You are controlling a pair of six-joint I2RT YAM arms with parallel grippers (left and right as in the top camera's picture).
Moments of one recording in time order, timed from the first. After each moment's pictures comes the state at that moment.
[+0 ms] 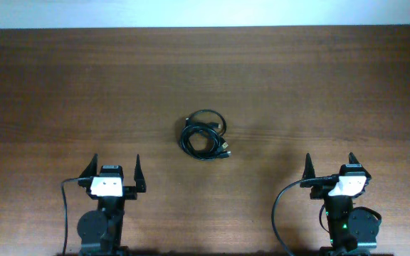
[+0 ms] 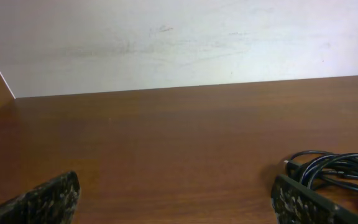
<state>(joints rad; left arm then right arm) 0.06 0.01 0.01 -0.07 0.03 0.09 -0.01 0.01 0.01 -0.07 -0.01 -0.02</state>
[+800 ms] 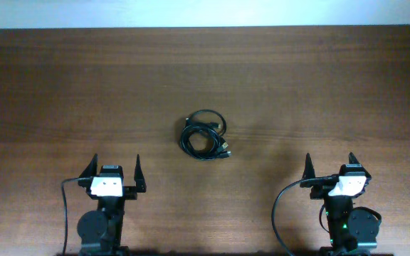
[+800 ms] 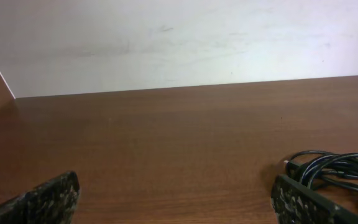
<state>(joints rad) 0.06 0.01 0.01 -0.07 0.03 0.09 -0.01 0.01 0.01 -0.07 -0.01 -0.02</state>
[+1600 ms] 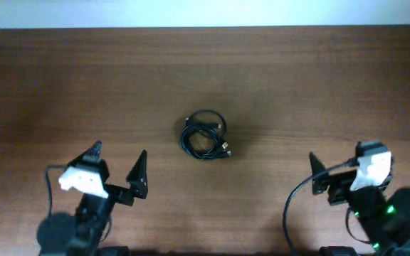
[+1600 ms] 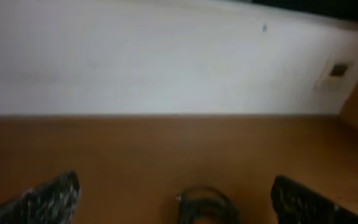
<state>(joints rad) 0.06 0.31 0.62 -0.41 0.32 -0.12 -0.01 0.48 0.84 -0.70 -0.20 -0.09</state>
